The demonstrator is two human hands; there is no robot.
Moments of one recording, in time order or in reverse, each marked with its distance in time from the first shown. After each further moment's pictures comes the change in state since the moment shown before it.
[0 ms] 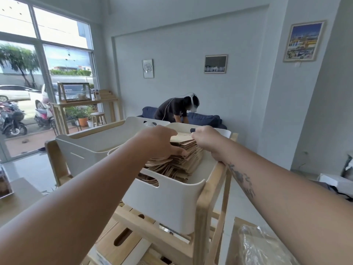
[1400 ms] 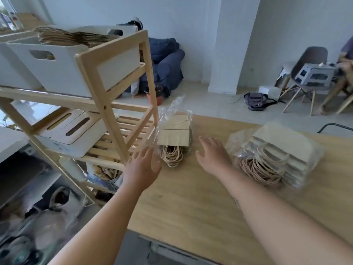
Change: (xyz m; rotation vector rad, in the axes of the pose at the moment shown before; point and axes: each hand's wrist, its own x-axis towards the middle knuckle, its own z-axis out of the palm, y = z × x) left_hand -0.299 0.238 0.270 -0.272 -0.030 -0.040; right_hand -0.375 0.339 -0.073 -0.585 -0.017 0.167
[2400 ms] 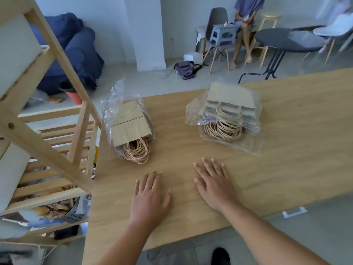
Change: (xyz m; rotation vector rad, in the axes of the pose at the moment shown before) left_hand -0.041 -0.011 0.100 -0.046 -0.289 0.465; right_hand -0.132 0.039 0.126 -0.149 0.006 0.393
